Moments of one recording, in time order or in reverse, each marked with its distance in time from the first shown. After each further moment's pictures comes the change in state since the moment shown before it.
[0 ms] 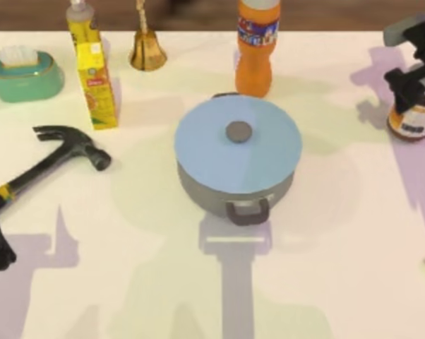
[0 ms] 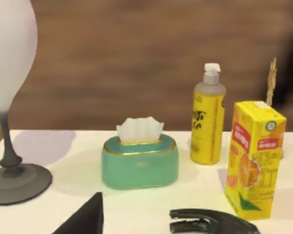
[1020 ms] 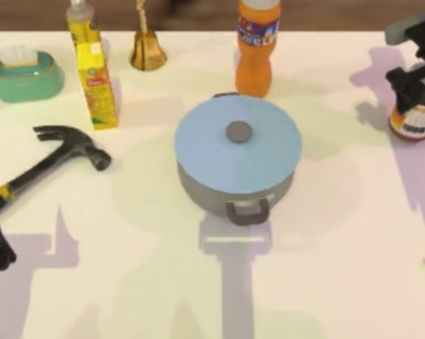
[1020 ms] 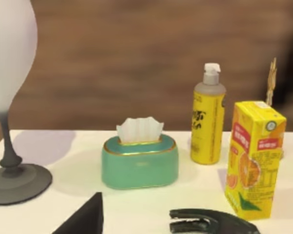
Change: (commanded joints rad) left arm 0.000 0.000 0.000 0.000 0.000 0.000; right arm -0.001 -0.039 -0.039 -0.003 -0.002 0.001
